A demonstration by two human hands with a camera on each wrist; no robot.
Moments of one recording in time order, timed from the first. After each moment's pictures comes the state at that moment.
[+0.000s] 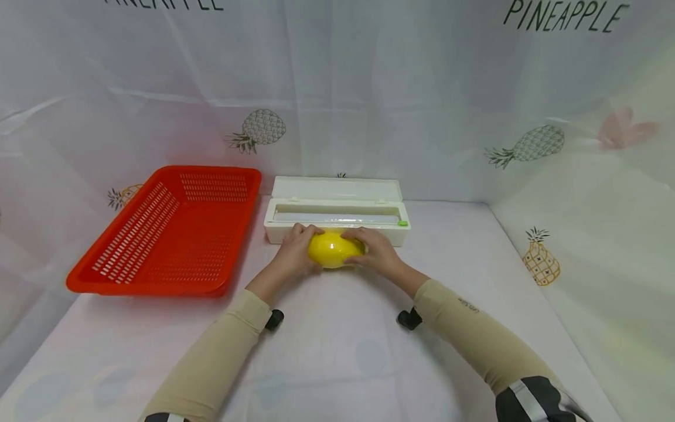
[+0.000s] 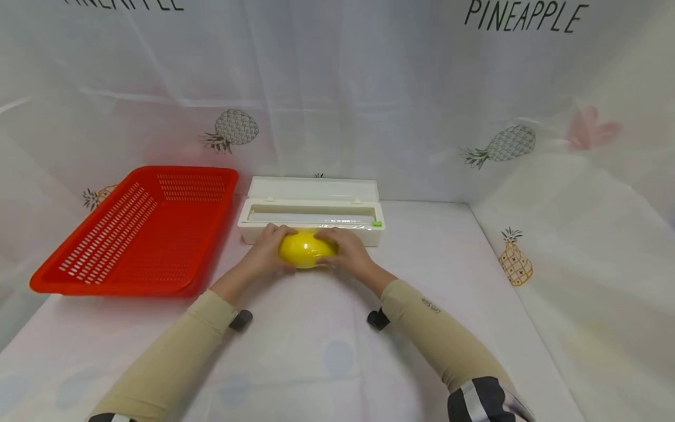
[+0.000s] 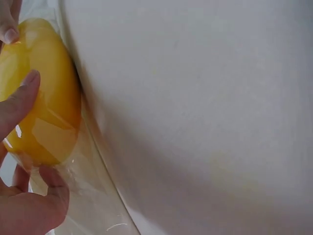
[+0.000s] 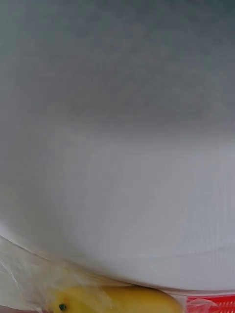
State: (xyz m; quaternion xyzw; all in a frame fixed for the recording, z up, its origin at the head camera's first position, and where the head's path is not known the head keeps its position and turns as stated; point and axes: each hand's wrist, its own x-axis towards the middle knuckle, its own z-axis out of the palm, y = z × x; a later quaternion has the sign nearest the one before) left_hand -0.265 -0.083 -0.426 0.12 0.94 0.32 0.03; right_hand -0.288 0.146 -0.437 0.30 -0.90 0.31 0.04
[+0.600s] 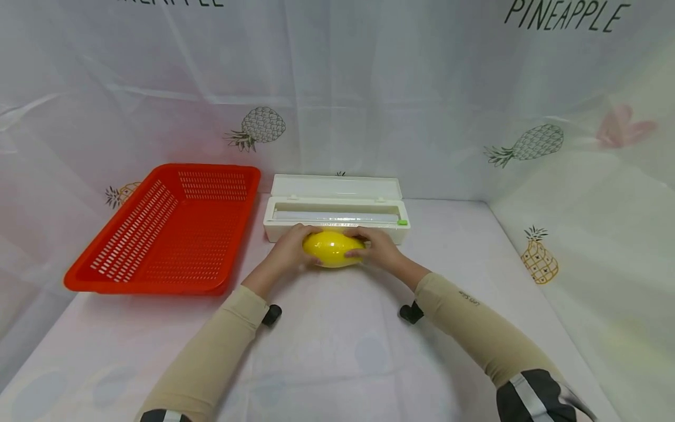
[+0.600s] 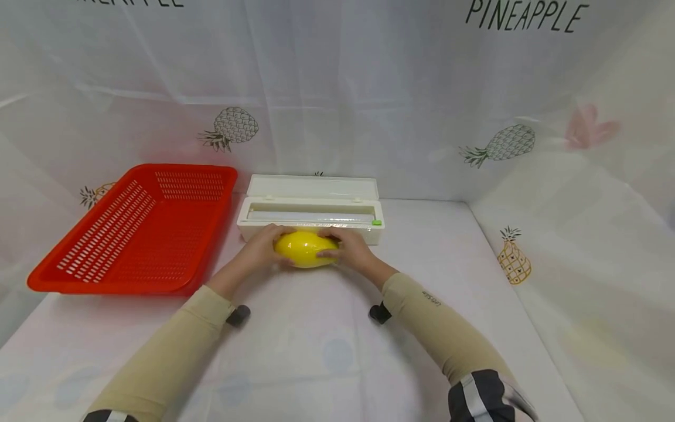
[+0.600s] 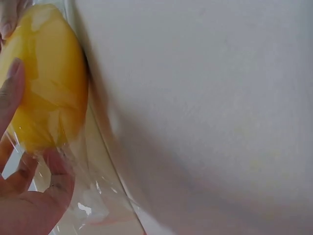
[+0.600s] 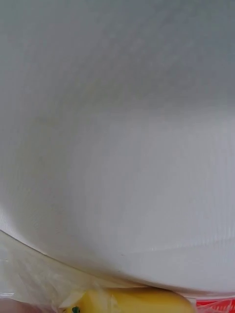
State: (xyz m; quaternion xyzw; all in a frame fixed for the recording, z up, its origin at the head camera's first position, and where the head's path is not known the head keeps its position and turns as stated) left_hand -0.272 -0.094 -0.420 0.15 0.93 0.35 0.05; right_hand -0.296 0.150 -0.433 0.27 -0.89 0.37 -0.04
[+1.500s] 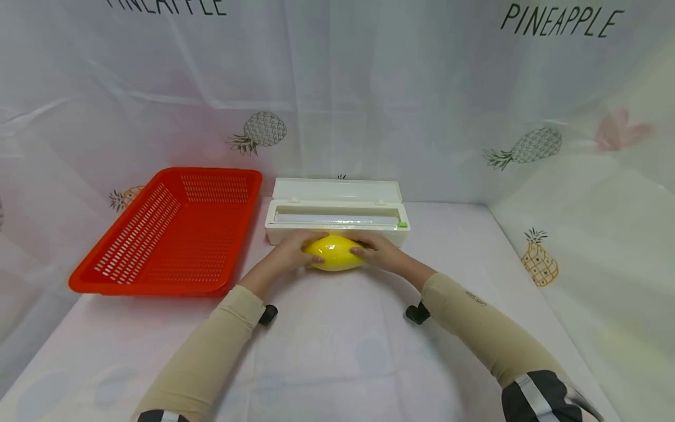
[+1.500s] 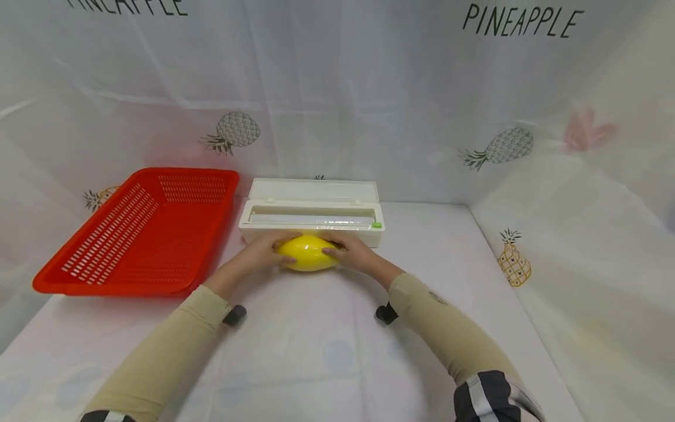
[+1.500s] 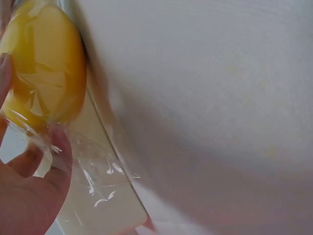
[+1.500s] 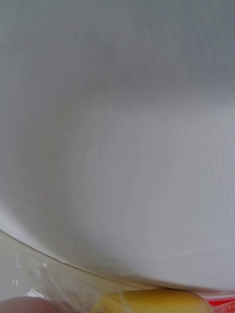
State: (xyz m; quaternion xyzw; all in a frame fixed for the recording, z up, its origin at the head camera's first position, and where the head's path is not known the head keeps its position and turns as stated) left_hand -0.277 -0.100 -0.418 0.20 0.91 0.34 0.09; right_hand -0.299 0.162 -0.433 0.31 -0.87 0.37 -0.10
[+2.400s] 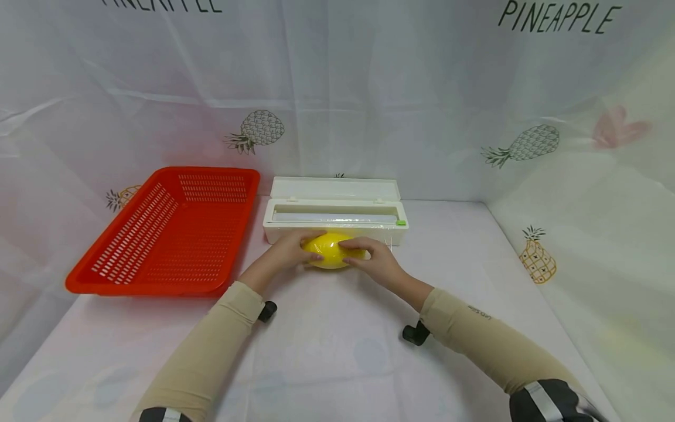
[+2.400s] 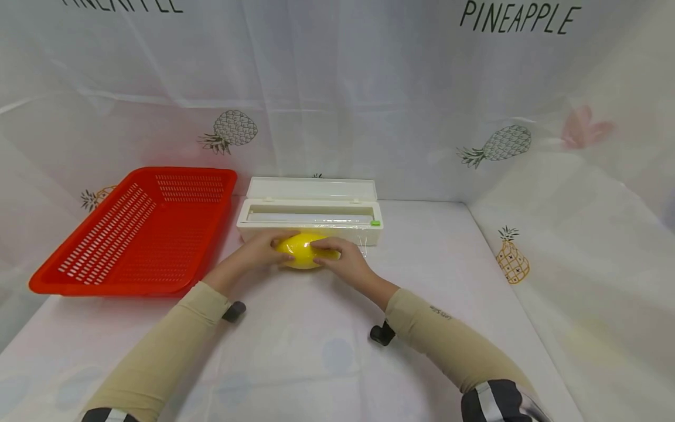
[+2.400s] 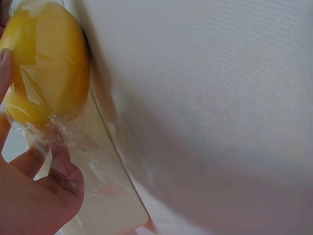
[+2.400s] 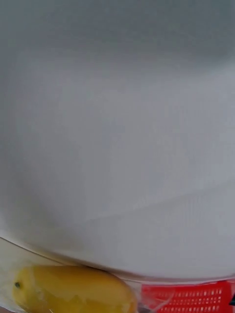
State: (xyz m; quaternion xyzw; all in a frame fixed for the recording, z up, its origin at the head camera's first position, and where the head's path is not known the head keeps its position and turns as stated) left_hand -0.276 -0.100 -0.414 0.19 0.91 0.36 0.10; right_hand -0.250 0.145 -0.425 0.24 -0.83 0.50 -0.02
